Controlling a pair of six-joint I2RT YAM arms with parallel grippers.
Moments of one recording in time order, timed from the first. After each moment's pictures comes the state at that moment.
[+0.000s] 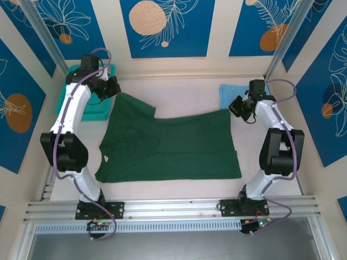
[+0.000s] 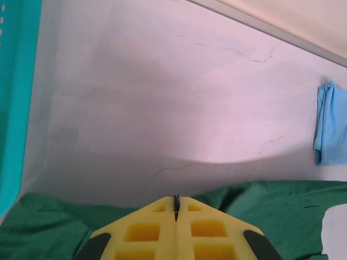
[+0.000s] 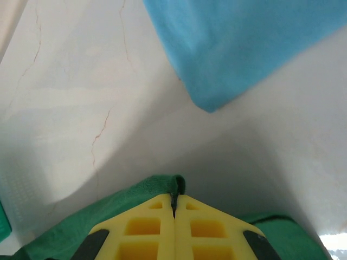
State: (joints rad) left arm -0.03 1.84 1.90 -1.02 0.36 -0.35; right arm -0.10 1.75 1.34 -0.66 -0.34 0.61
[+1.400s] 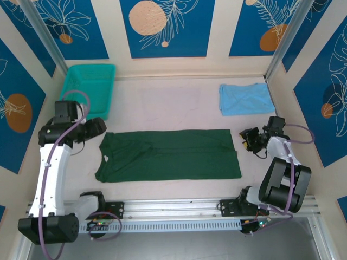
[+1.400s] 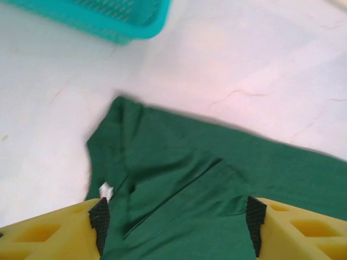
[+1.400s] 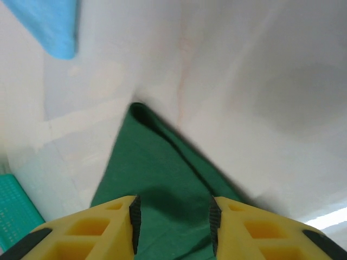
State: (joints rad) left arm 0.07 1.07 1.23 -1.08 0.20 -0.33; right arm -0.35 1.32 0.75 -0.52 -0.49 0.78
